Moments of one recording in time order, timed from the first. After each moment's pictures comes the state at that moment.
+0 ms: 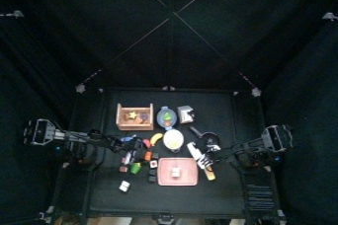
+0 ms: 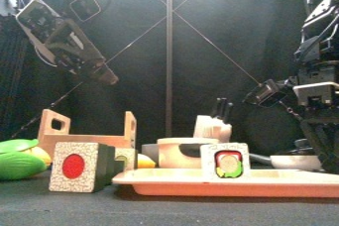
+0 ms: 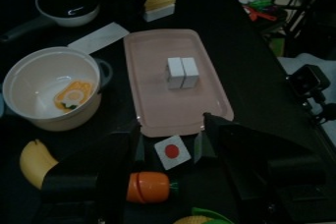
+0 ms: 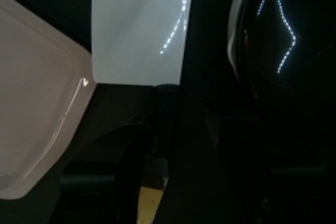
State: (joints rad) left arm 0.06 -0.36 1.04 0.90 -0.37 -0.83; right arm 0.13 -0.11 0.90 -0.17 0.65 1.16
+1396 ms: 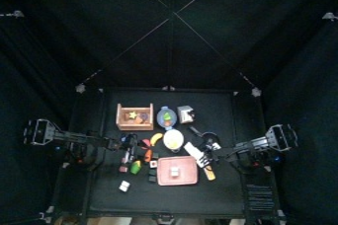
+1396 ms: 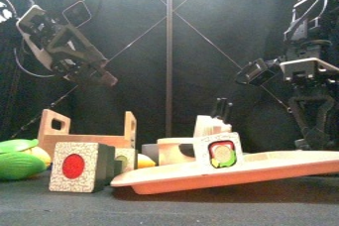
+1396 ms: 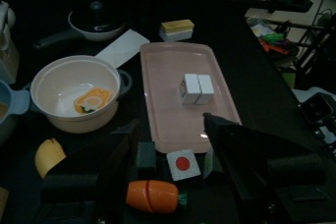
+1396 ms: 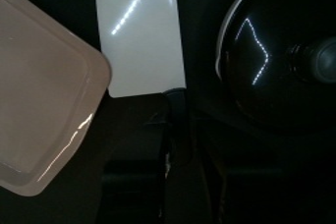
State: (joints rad) left arm 0.06 -0.37 1.13 0.42 -0.48 -0.43; right arm 0.13 -0.18 0.82 -0.24 0.80 1.16
